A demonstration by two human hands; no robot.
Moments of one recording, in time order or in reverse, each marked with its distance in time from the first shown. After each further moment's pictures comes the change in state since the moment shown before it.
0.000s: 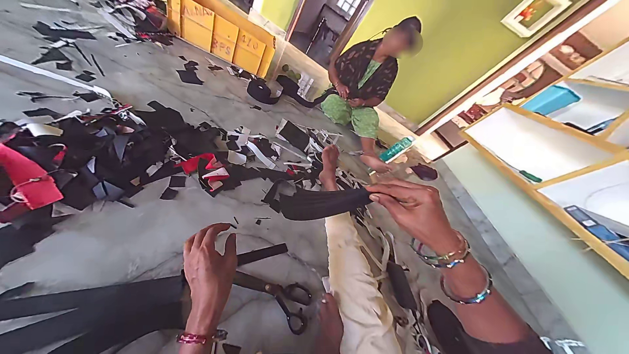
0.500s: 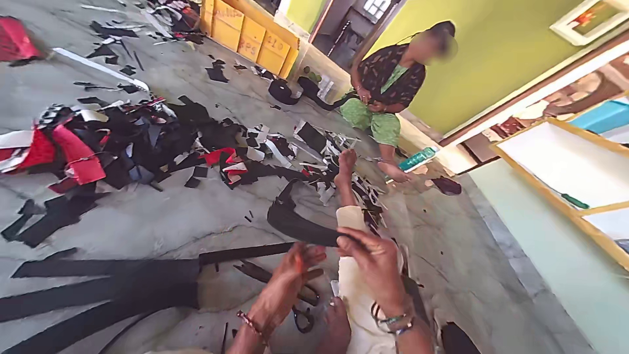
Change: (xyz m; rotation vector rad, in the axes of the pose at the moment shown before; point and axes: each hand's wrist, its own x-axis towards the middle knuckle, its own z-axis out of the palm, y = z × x) left_hand -0.056 0.041 0.046 -1.365 -0.791 -0.512; right_hand -0.059 -0.084 0.090 0.753 0.115 0.497
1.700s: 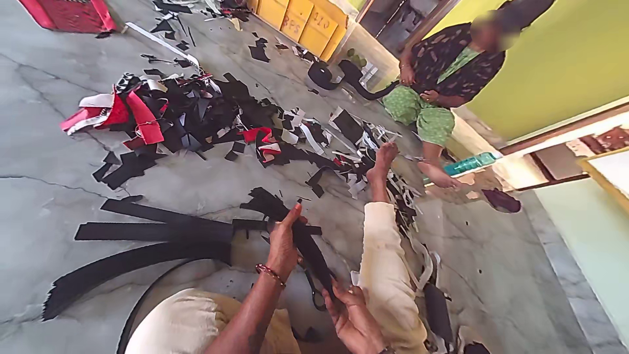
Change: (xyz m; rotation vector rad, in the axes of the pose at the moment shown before) left_hand 0.017 0.032 -0.012 -0.296 0.847 0.143; right_hand -0.098 0.036 0.047 0.698 0.373 1.282
